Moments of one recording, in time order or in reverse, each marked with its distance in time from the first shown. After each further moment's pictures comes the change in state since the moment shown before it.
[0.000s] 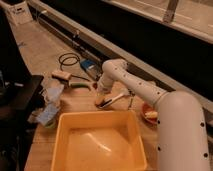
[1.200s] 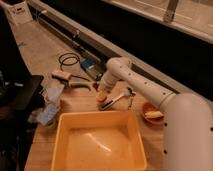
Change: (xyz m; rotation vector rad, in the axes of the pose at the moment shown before) arm 0.001 0.001 -0.046 0.058 -0.053 -0.015
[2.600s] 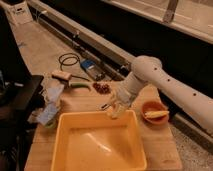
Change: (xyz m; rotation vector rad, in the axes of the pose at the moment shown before) arm 0.028 0.188 -0.120 -0.251 -0.065 -0.307
